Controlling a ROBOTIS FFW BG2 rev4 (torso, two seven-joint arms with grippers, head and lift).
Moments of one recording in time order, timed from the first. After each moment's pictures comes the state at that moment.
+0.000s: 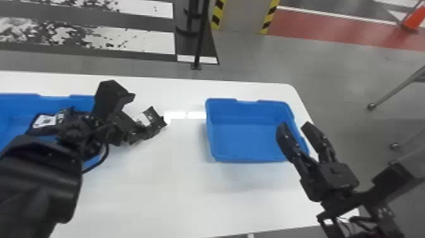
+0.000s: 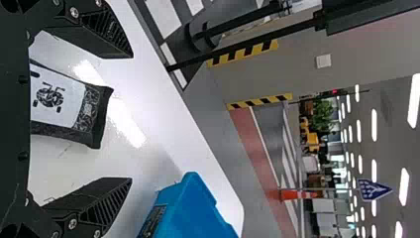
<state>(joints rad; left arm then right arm) -0.02 0.10 -0.22 -1.67 -0.24 0.36 -0.49 0.74 0.00 -0.25 -2.33 -0.31 0.12 0.31</state>
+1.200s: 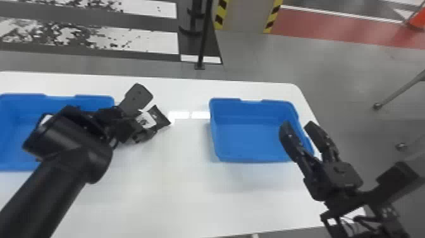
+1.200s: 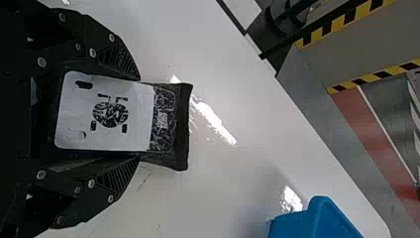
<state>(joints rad) -0.30 0.10 -0.37 -1.29 -0.40 0.56 -0.51 0.73 0.00 -0.25 -2.32 -0.32 0.12 0.31</state>
